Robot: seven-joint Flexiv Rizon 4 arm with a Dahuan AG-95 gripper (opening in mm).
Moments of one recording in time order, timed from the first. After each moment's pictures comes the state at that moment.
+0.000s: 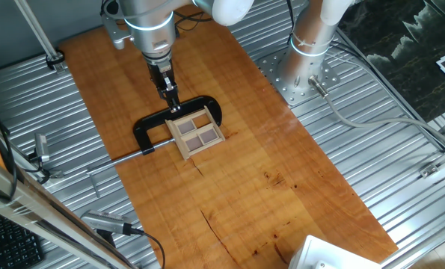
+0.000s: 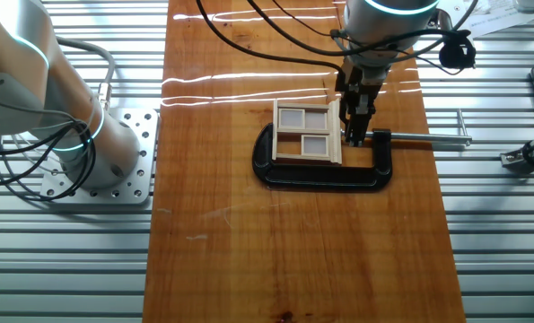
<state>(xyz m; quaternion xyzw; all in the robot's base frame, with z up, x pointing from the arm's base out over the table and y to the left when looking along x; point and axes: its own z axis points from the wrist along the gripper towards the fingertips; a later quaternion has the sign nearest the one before) 0.500 0.000 0.170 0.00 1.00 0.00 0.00</state>
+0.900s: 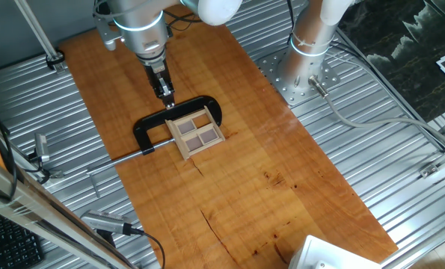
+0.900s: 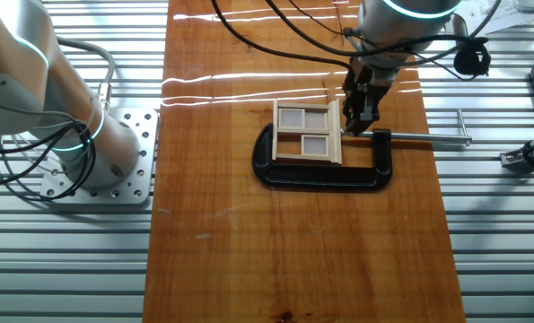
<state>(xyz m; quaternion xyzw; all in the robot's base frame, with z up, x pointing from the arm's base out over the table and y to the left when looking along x) 0.502 0.002 0.174 0.02 1.00 0.01 -0.02</state>
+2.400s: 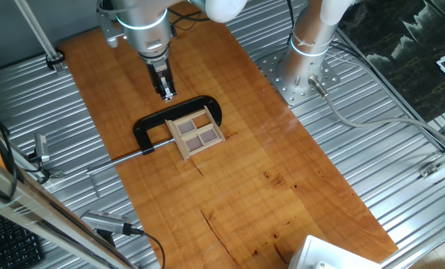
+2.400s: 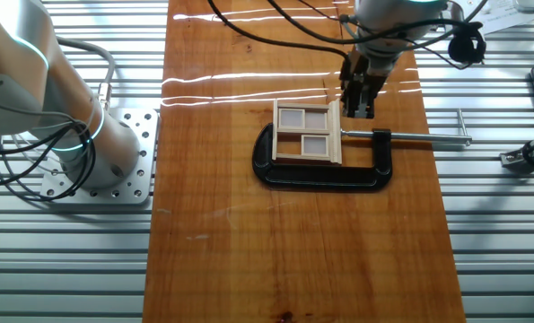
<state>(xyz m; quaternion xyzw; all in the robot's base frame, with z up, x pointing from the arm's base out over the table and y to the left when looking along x) 0.501 0.006 0.183 0.03 1.00 0.00 -0.02</state>
